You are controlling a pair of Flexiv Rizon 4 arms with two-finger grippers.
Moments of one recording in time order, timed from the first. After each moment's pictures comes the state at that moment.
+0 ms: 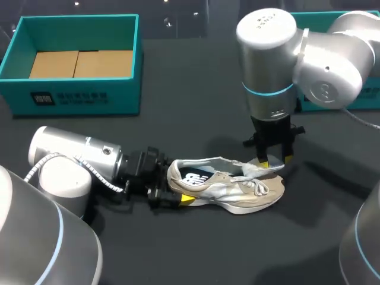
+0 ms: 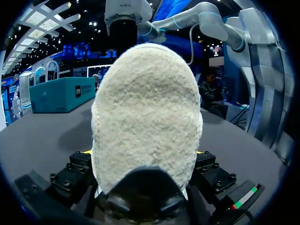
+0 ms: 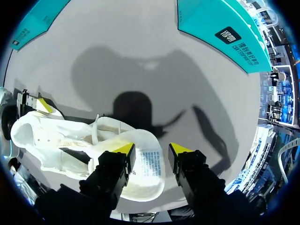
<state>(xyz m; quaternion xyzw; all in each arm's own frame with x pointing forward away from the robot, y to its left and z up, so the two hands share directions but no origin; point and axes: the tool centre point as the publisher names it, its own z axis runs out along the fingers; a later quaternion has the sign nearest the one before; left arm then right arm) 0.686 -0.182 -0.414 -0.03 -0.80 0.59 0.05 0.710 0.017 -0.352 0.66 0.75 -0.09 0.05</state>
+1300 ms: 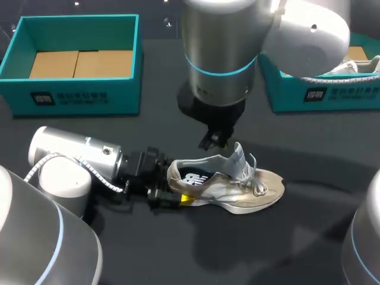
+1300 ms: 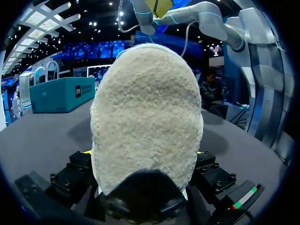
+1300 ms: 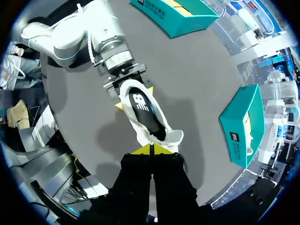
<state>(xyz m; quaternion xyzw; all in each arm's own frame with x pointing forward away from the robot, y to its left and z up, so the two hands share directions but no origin) 0.686 -0.182 -0.414 -0.03 -0.80 0.59 0.05 0.660 0.156 -0.207 0.27 0.96 -0.02 0.07</state>
